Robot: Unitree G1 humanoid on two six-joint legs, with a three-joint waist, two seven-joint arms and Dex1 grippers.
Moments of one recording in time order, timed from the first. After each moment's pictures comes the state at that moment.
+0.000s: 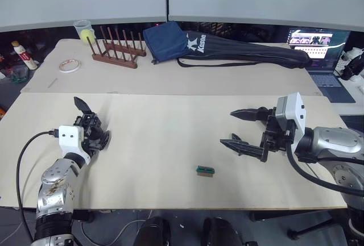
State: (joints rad) left arm -0.14 0.47 0.35 0.21 -0.28 0.15 -0.43; right arm -0.25 -0.81 -0.16 -0.57 0.69 0.63 0.87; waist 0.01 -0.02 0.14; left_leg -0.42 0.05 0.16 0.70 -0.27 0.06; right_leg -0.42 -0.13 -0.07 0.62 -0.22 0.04
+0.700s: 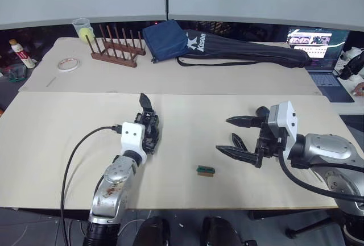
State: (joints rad) left arm -0.10 0.16 -0.04 -0.27 -0.12 0.45 -0.13; right arm -0.20 -0.78 -0.12 -0.57 0.65 0.60 0.87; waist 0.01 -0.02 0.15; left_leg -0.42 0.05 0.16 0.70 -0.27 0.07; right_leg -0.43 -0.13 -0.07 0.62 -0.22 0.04
